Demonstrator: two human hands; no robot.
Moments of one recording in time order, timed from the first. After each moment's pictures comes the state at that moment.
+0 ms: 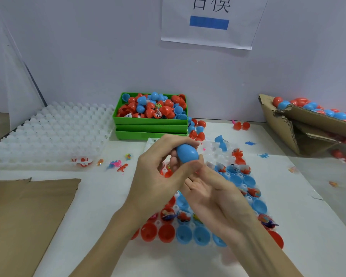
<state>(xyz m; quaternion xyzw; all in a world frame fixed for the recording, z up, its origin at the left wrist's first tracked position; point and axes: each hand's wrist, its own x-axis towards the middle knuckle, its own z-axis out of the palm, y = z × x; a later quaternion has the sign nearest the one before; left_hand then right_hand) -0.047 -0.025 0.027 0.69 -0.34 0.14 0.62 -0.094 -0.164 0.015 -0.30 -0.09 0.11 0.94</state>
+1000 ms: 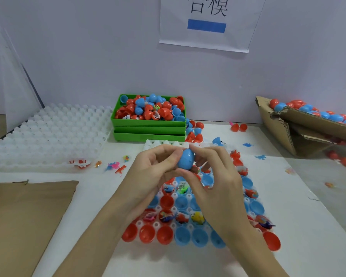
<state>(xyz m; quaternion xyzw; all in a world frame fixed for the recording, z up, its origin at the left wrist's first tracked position) -0.031 -0.018 0.023 0.57 -0.19 -0.15 0.79 -0.086 -0.168 0.004 -0.84 -0.09 -0.42 0.34</state>
